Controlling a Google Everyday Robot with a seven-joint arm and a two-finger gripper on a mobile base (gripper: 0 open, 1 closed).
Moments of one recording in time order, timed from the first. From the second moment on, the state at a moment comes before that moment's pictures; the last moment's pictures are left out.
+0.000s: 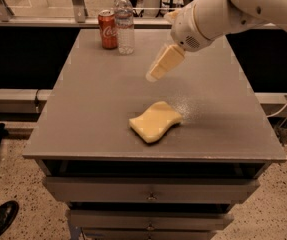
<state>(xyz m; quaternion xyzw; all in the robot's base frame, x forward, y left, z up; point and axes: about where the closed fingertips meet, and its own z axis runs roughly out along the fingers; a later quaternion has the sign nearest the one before) 0.631 -0.055 0.952 -0.58 0.69 0.07 0.42</state>
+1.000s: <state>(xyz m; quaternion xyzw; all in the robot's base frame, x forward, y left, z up) 0.665 -0.041 0.946 -0.52 0.70 0.09 0.49</state>
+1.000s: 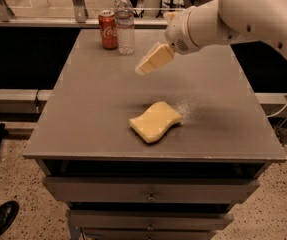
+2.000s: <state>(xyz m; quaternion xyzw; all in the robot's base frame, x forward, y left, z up) 0.824 -0.004 0.924 -0.37 0.69 0.15 0.60</state>
